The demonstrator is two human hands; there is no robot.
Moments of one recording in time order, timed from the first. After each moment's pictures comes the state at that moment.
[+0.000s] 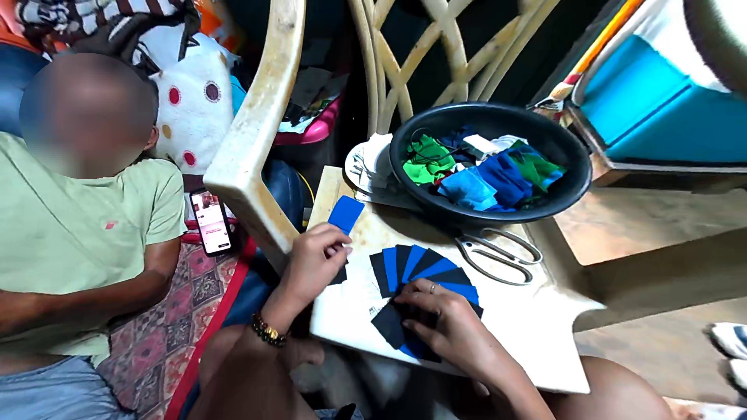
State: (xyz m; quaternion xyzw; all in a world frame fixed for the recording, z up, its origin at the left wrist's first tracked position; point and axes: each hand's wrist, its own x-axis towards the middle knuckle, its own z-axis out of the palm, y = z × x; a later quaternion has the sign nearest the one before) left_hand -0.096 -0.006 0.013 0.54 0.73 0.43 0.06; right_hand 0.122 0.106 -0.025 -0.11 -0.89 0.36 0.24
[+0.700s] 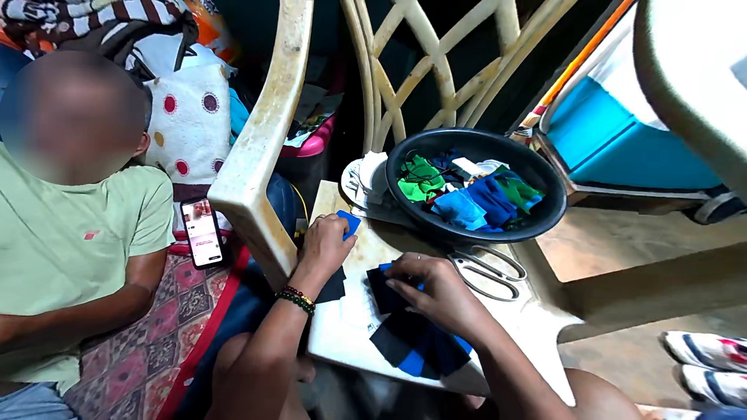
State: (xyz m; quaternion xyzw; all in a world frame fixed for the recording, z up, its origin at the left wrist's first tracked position) left_hand -0.122 0.059 0.010 0.50 0.82 0.25 0.09; right_hand 0.077 0.131 0.025 -0.14 -0.90 0.36 0.20
